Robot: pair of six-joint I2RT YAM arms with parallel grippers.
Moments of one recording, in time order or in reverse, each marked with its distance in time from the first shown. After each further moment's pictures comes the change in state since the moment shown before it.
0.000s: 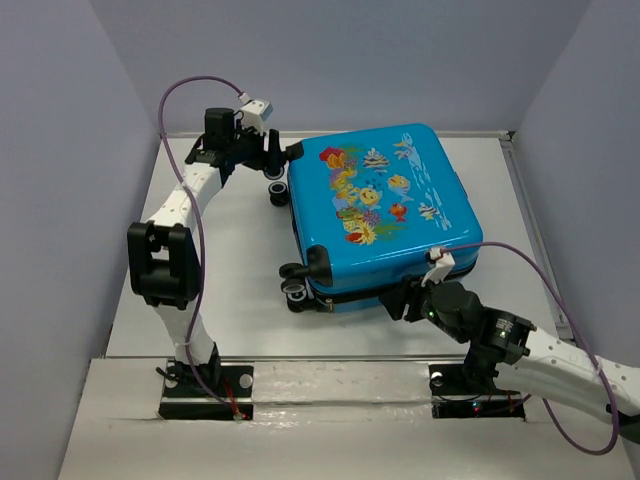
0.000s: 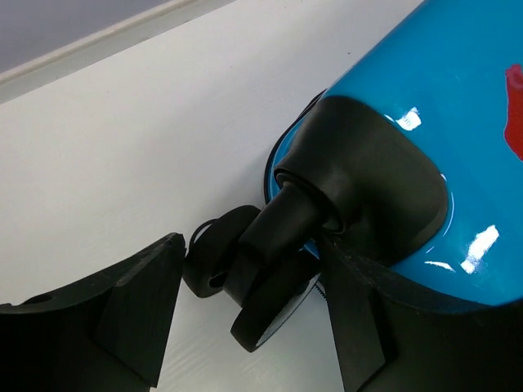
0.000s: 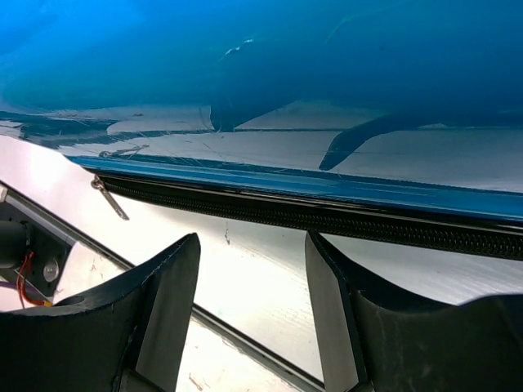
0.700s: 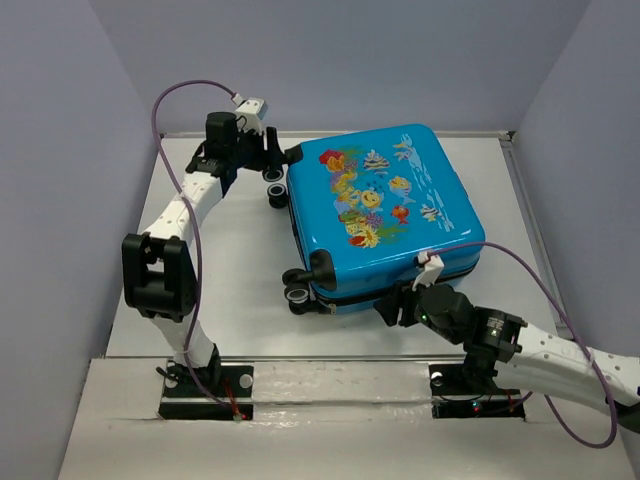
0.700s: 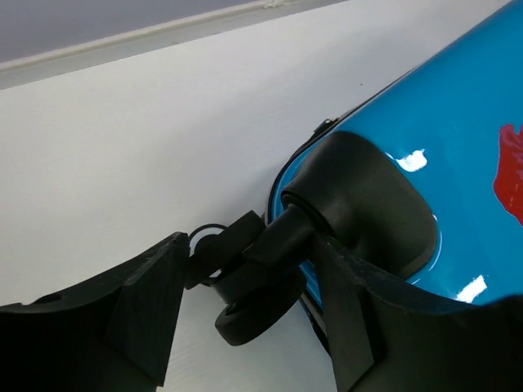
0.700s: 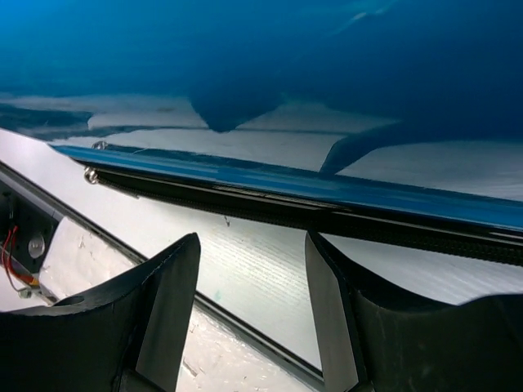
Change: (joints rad) left arm -0.033 -0.101 -0.109 0.075 -0.173 -0.149; right arm 0.072 0.064 0.000 0.013 -0.005 -0.004
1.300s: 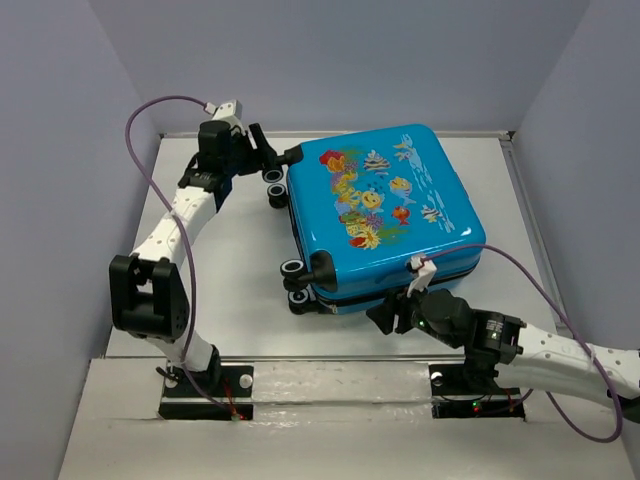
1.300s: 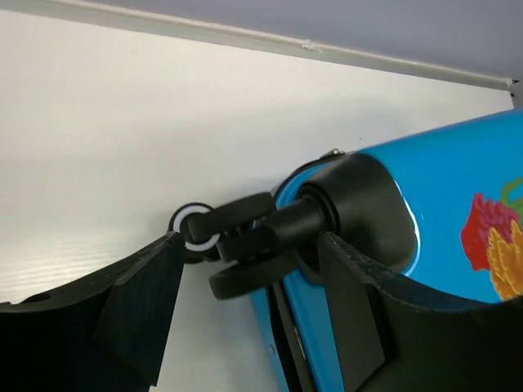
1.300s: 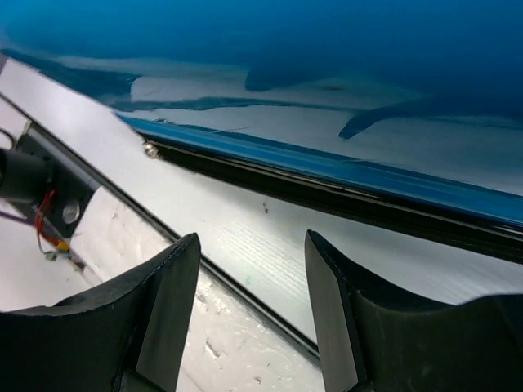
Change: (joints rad) left arm -0.016 -0.189 -0.179 0.048 -0.198 -0.345; right arm 0.080 -0.002 0.002 0.058 -0.043 -0.019
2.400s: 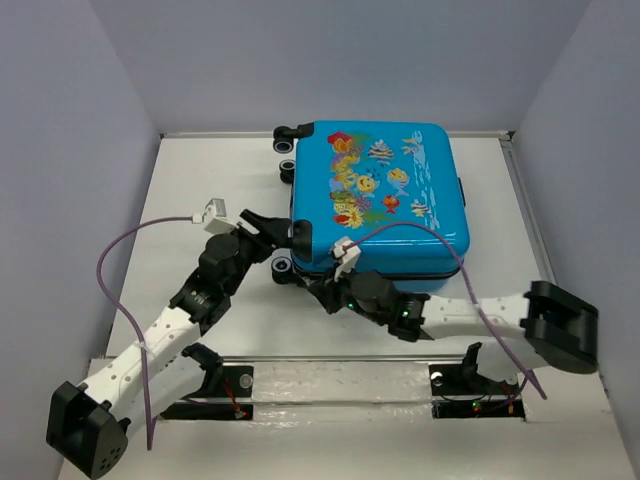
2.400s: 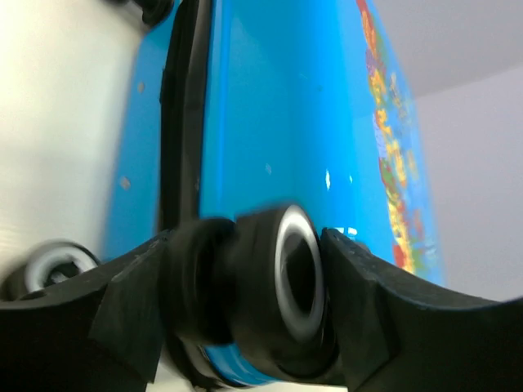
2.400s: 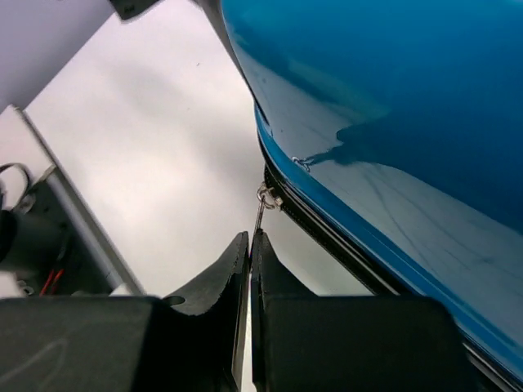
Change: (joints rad) left arm -0.328 -0.714 -0.800 0.273 -0.356 -0.635; right arm -0.014 0.869 0.241 0.777 -0.104 -0.232
